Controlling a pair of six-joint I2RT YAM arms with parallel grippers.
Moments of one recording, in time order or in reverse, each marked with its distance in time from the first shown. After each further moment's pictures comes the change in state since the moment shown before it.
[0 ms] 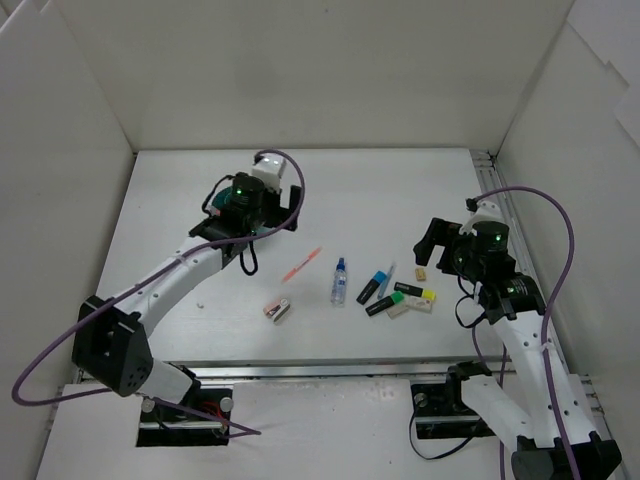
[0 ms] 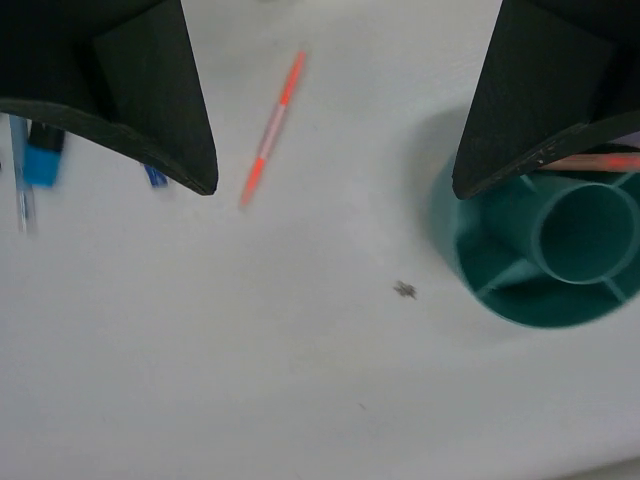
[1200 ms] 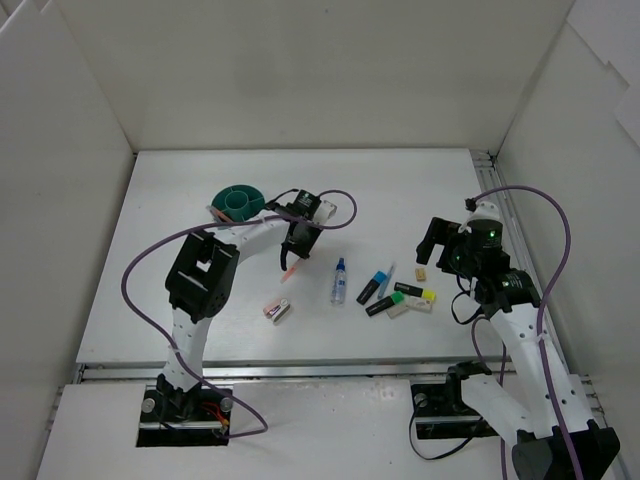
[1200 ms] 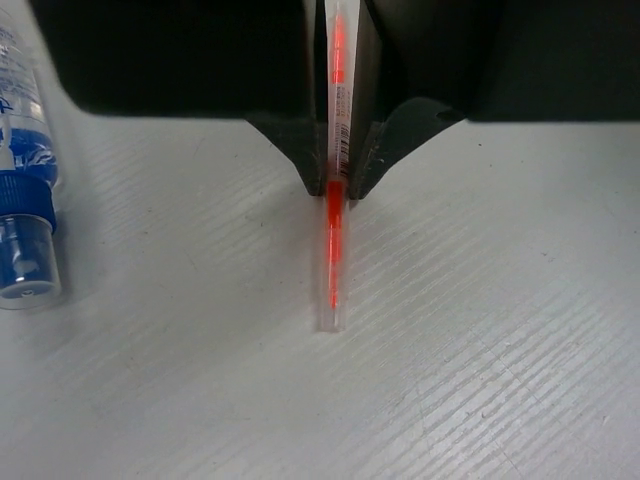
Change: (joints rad) left arm -0.095 0.663 0.386 -0.444 0.175 0.146; right arm 0.007 0.045 -0.009 0.004 0.077 0.012
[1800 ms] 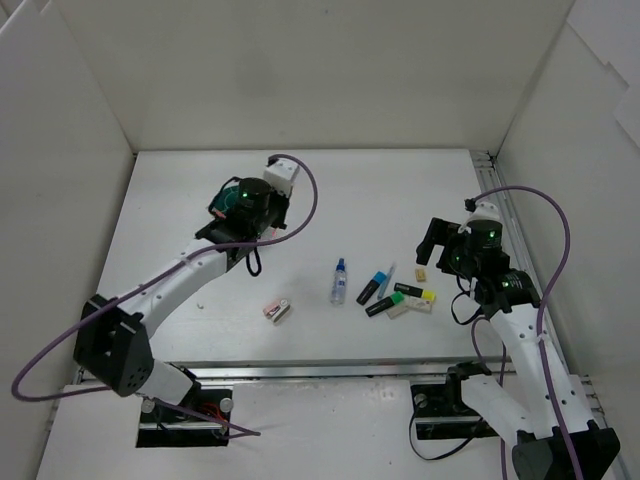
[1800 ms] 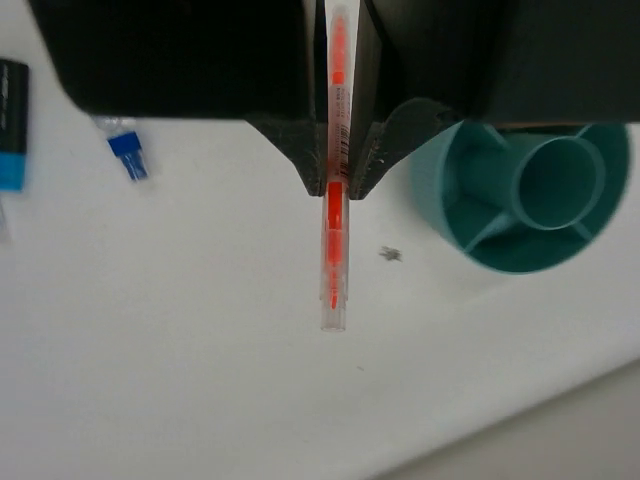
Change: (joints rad) left arm 0.023 -0.575 -0.344 0.424 -0.109 0.025; right arm 0.000 0.000 0.000 0.000 0.003 -0.004
